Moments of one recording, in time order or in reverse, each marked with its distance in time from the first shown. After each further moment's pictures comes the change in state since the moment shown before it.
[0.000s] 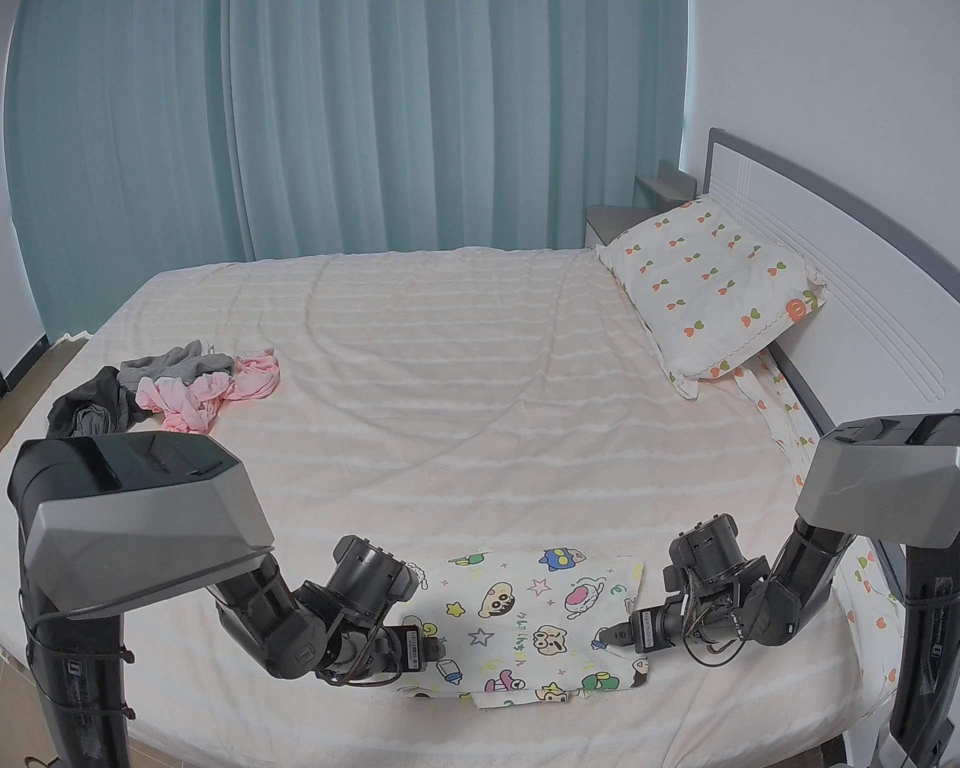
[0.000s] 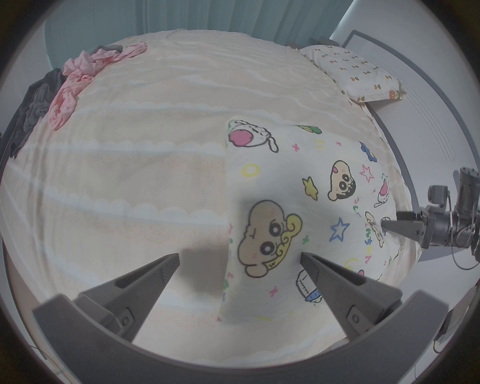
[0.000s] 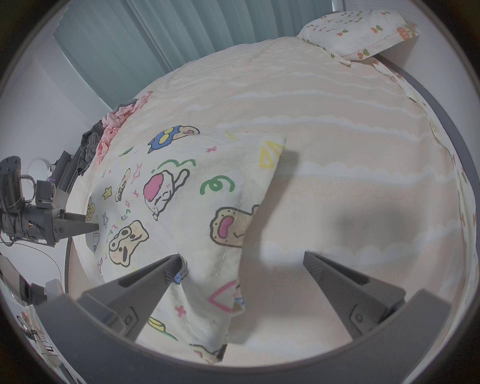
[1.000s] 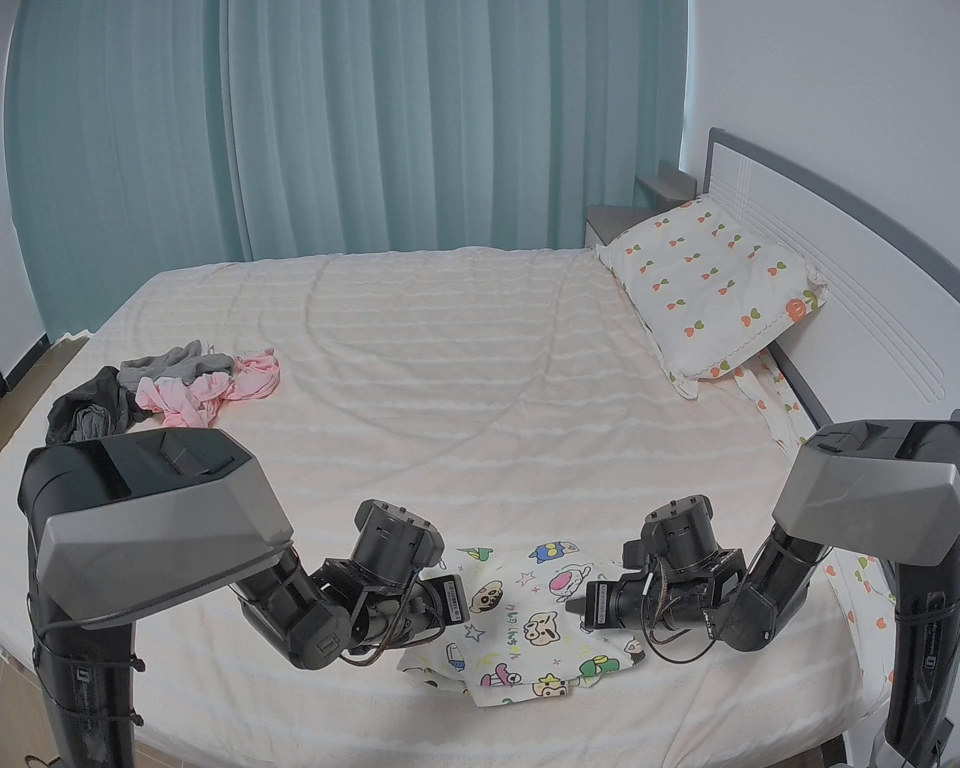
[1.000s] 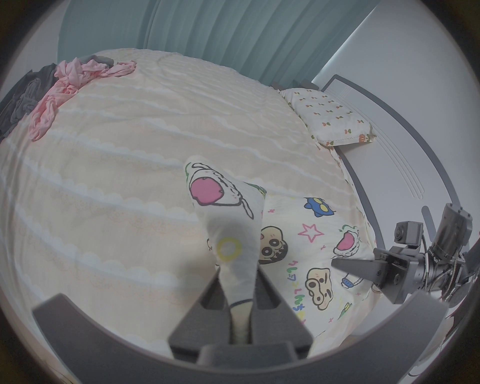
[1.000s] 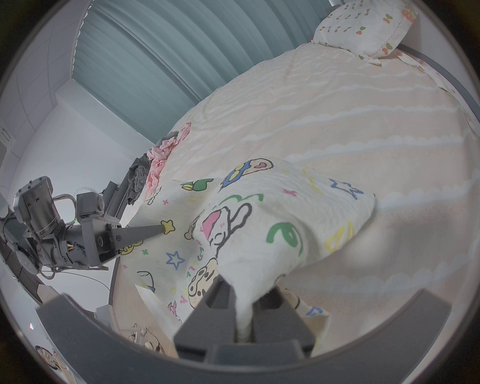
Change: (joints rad) left arm -0.037 0.038 -0.112 -0.191 -0.018 -0.087; right arm 0.094 0.035 -0.088 -0.174 0.183 0.206
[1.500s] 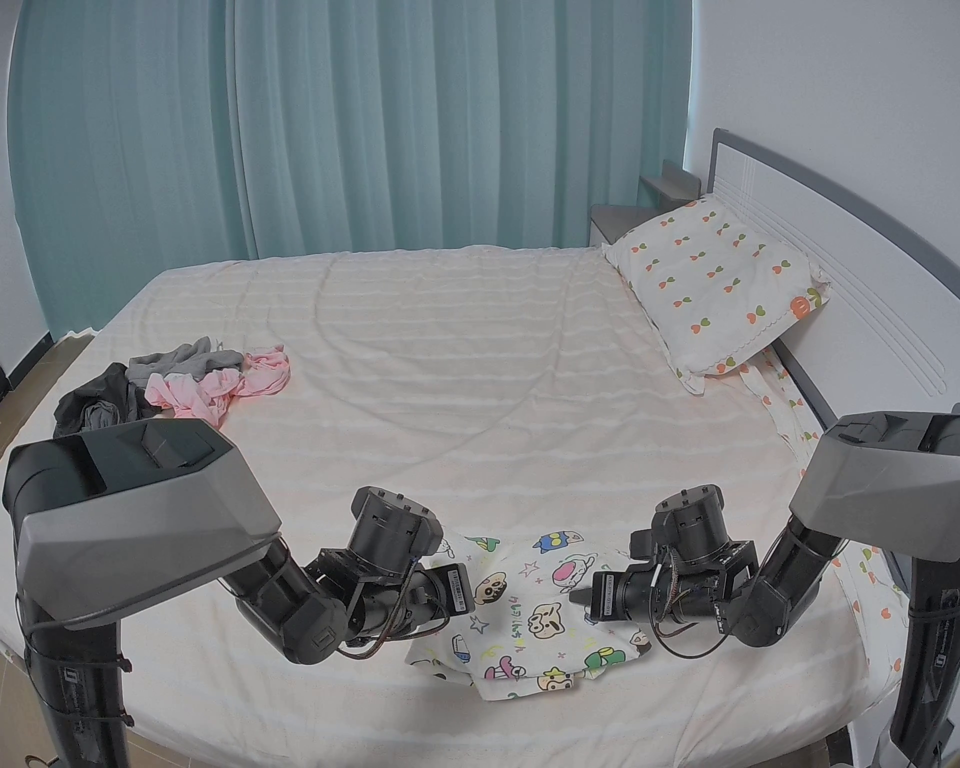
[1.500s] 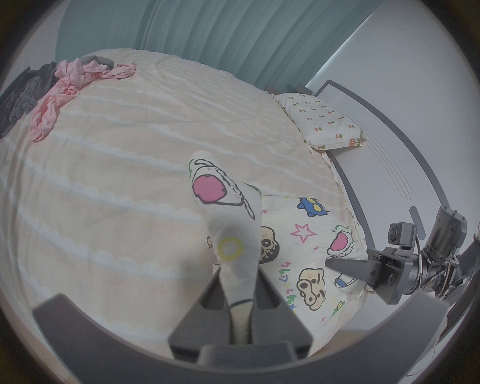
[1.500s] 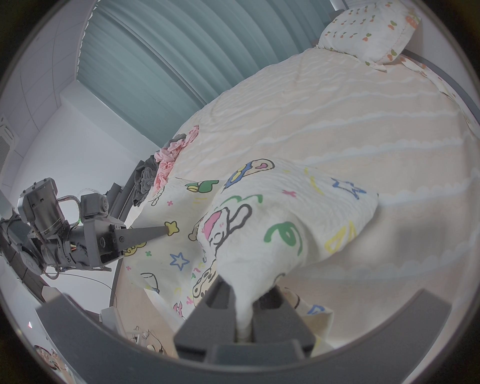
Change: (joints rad) left arm -0.006 -0.036 -0.011 -0.001 -0.033 0.000; right arm -0.004 -0.048 0.019 -0.011 0.003 0.002
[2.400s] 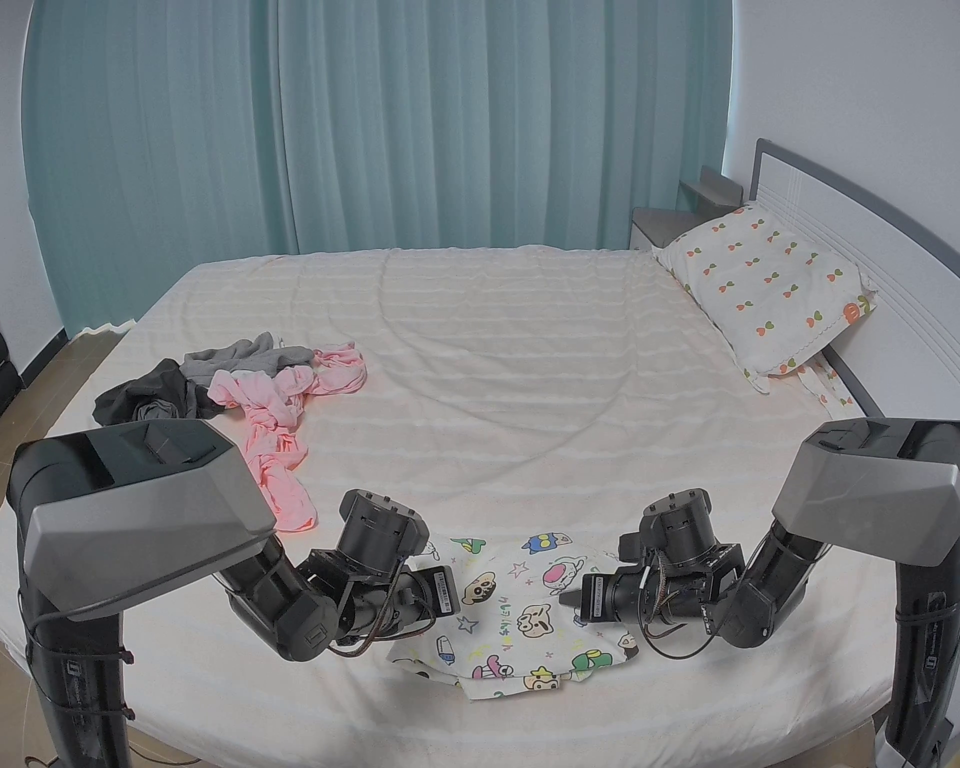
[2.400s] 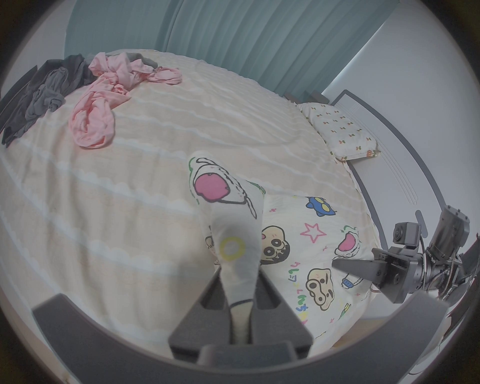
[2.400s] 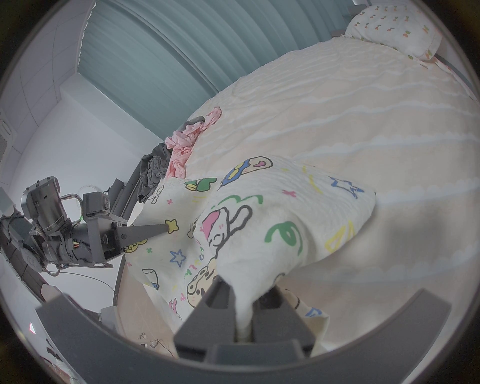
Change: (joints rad) left arm 0.027 0.006 0.018 -0.003 -0.001 0.027; right arm 0.004 0.034 -0.031 -0.006 0.018 0.004
